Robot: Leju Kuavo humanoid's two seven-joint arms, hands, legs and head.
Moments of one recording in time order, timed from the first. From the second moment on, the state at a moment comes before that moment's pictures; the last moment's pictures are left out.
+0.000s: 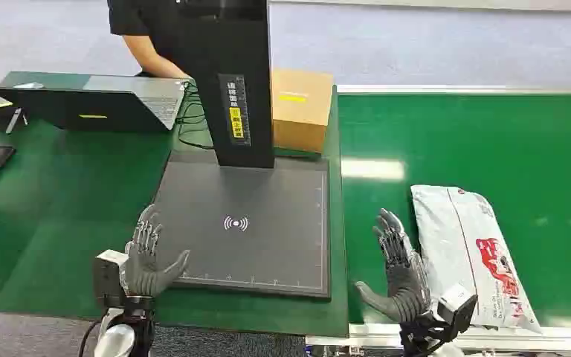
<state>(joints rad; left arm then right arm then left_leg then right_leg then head) 0.02 -0.17 -0.02 -1.40 -0.18 -0.05 -0.47 0.11 0.13 -0.04 -1.61 -0.04 0.35 -0.49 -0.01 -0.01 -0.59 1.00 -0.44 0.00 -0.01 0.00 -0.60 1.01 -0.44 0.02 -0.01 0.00</state>
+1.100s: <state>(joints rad) 0.03 -0.19 -0.04 -1.43 -0.17 -0.03 -0.41 0.02 0.13 -0.03 -1.48 -0.05 0.36 -0.46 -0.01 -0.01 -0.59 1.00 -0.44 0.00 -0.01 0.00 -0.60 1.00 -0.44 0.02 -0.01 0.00</state>
